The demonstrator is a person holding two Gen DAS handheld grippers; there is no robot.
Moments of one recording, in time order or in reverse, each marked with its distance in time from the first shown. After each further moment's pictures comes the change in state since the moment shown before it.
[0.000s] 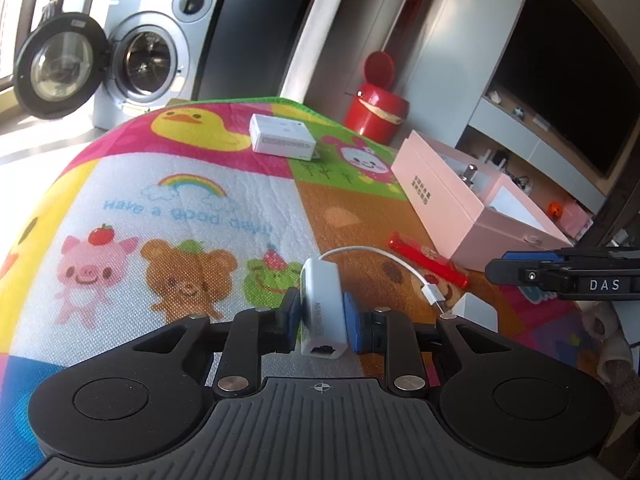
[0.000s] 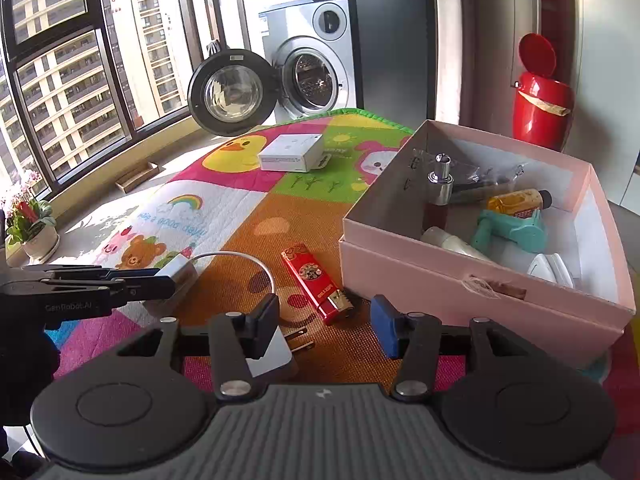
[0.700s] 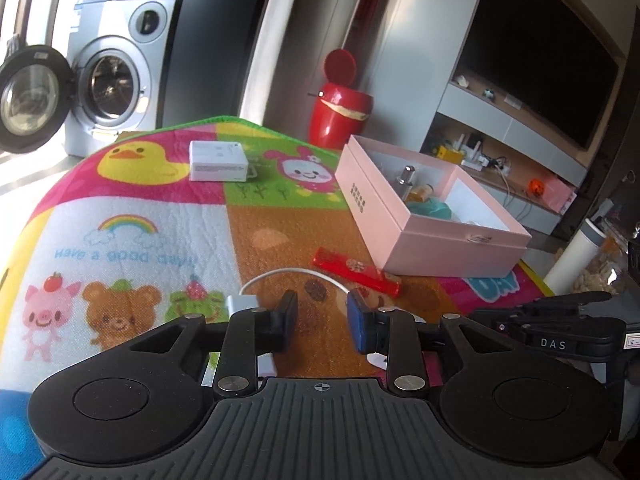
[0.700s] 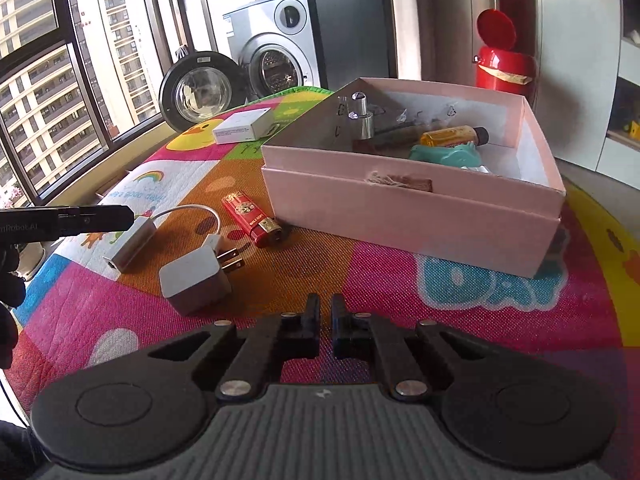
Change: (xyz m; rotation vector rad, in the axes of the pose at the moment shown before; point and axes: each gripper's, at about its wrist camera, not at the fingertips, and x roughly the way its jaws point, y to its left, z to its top) left arm -0.004 -0.060 0.016 0.106 0.016 -0.063; right arm -0.034 -0.039 -0.061 0.067 -0.013 -0.035
